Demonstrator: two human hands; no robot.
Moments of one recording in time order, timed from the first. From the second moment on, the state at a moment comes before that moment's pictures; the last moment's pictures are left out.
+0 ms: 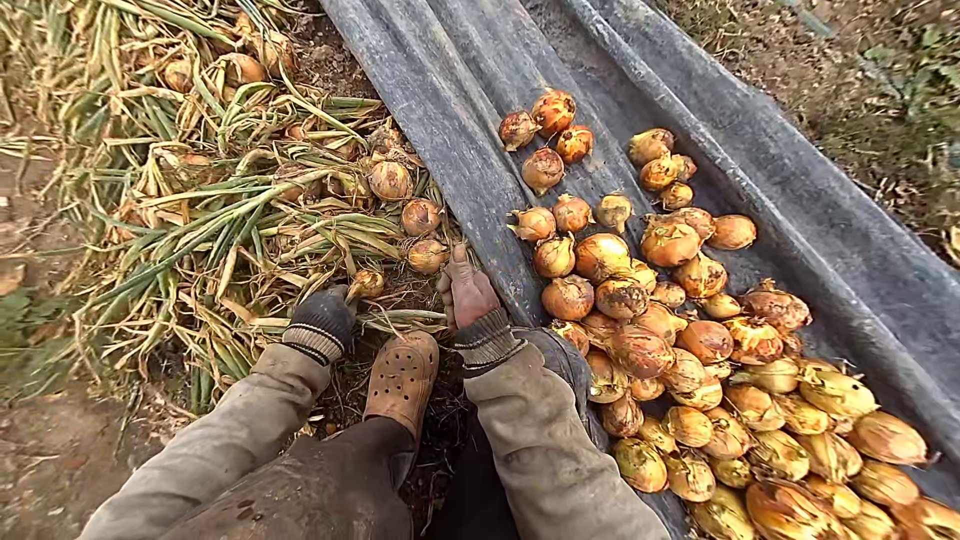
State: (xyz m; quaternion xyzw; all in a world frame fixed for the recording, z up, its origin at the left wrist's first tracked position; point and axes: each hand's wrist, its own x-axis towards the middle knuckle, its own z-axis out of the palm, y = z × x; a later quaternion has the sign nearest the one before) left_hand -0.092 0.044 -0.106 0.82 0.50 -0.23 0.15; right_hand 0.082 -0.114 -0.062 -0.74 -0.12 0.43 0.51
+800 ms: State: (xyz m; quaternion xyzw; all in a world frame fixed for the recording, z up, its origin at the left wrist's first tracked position) left_hand -0.116 0.051 -0.008 0.94 0.07 0.23 0.23; right_hand 0.050 -0.117 -0.040 -0.72 -0.33 0.33 0.51
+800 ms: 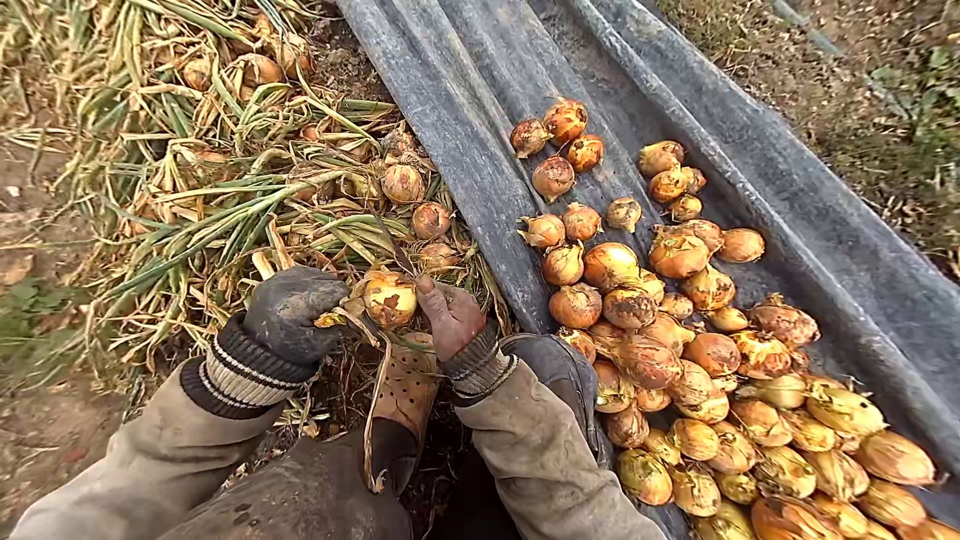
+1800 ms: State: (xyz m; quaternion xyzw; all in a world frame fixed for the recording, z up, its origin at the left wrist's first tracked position) left_hand 0.045 0.072 -0.058 0.97 -0.06 -0.19 0.12; right_hand 0.100 -0.116 -0.058 -0.68 -0.05 0.31 0.67
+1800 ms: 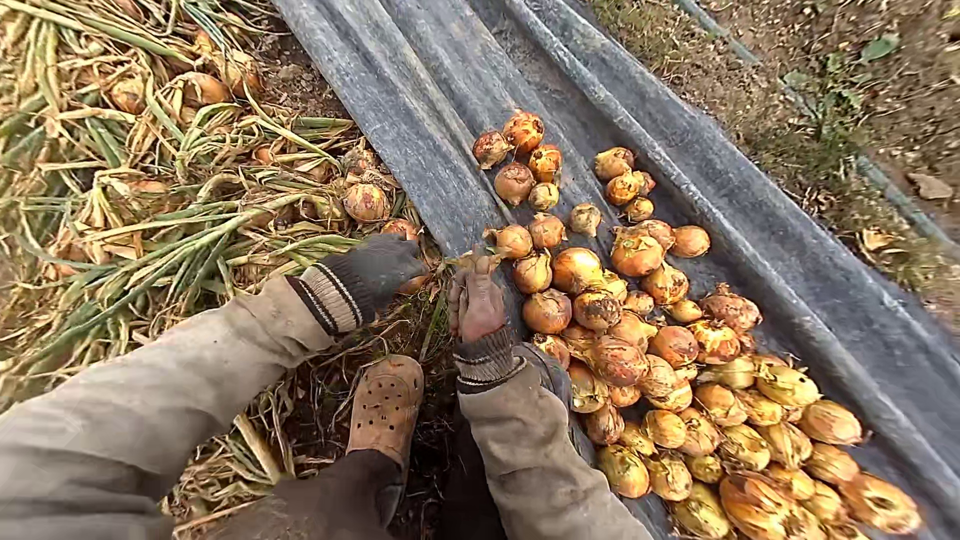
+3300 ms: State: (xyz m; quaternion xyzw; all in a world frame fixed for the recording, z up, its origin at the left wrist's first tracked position) left_hand -0.123 0.068 0.000 0.96 0.15 0.20 0.09; right_hand 0.036 -0.113 -0.036 -0.65 -0.23 0.32 0.65
